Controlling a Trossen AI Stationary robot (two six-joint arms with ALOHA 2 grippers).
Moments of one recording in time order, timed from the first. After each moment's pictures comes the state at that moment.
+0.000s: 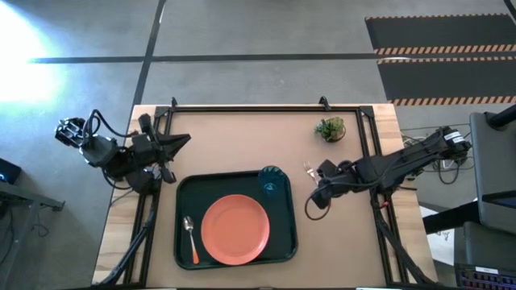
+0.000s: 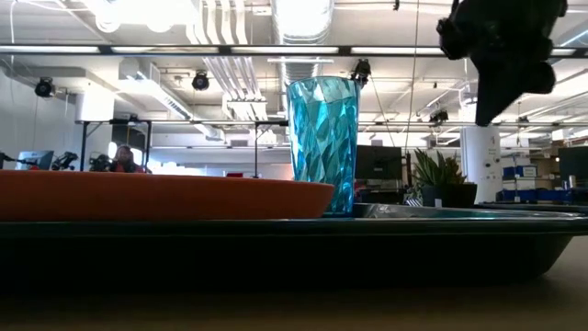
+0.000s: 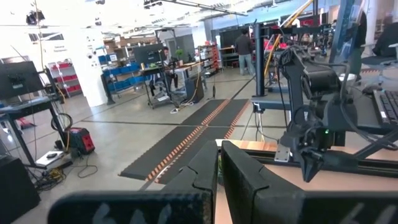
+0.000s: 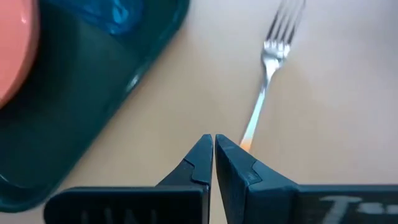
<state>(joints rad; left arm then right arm) -0.57 0.73 1.02 -0.19 -1.03 0.19 0.30 1.15 0.93 -0.94 0.22 1.08</state>
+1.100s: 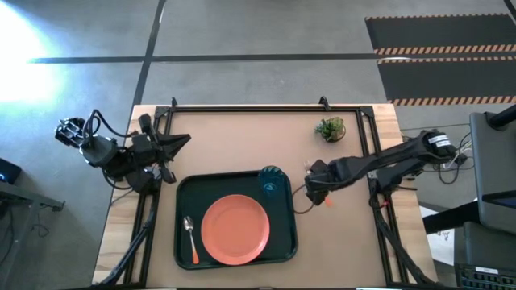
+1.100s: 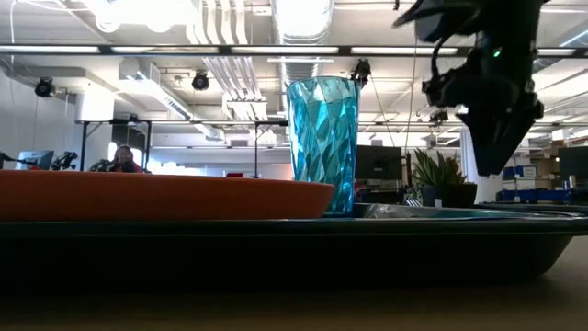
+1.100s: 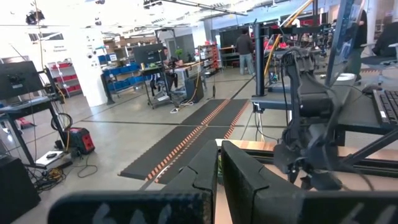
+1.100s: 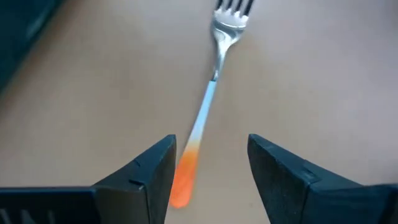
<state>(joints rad) -0.57 0.73 1.02 -0.19 -1.03 0.19 0.17 1.35 0.92 -0.99 0.16 0.98</state>
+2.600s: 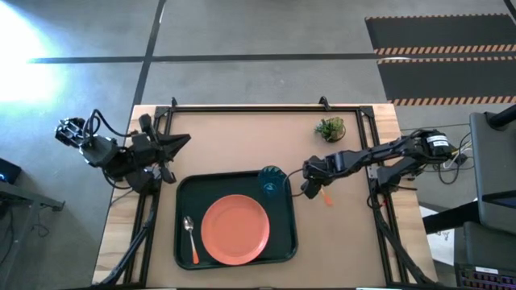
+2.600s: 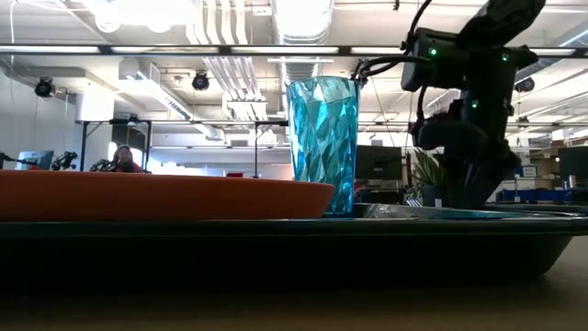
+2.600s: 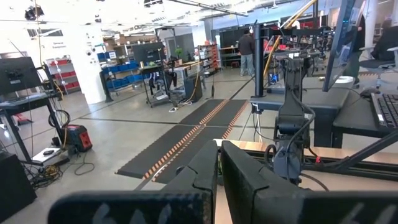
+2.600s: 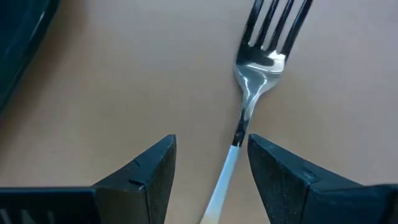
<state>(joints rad) -0.57 0.73 1.02 -0.20 -1.03 0.16 -0.02 1.37 0.71 -0.57 0.04 0.82</state>
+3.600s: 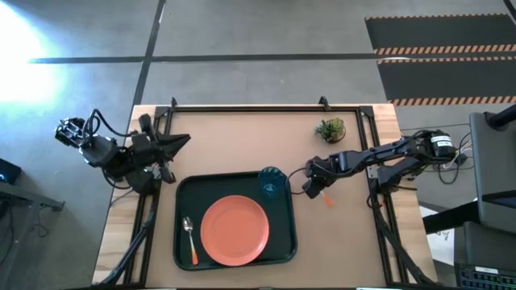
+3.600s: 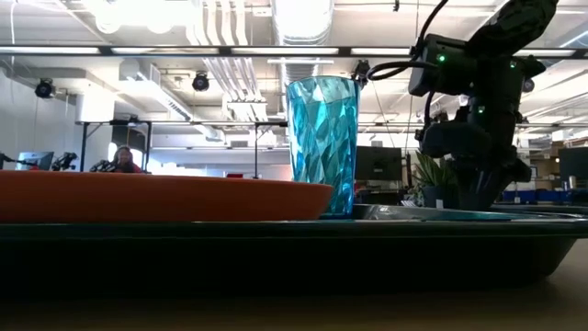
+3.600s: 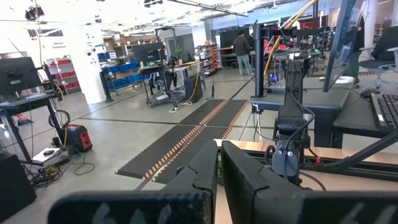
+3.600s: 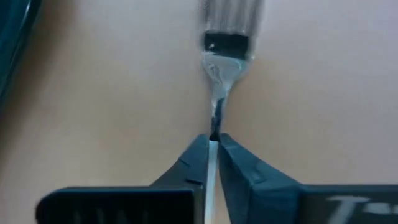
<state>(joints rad) -0.57 0.73 1.02 -0.20 -1.03 0.17 -0.02 1.37 0.64 -0.49 -0.04 0.87</state>
